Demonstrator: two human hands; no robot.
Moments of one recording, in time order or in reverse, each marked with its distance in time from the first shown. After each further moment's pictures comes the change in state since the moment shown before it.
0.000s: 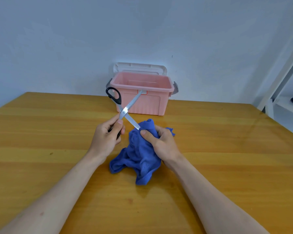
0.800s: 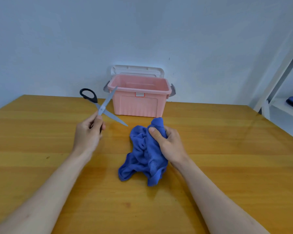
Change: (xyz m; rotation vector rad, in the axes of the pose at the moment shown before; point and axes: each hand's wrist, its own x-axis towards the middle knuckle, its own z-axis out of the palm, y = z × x) left_hand 0.014 0.004 -0.024 0.012 0.306 -0.057; right_hand 0.001 -0.001 -0.020 -0.070 0.116 -0.093
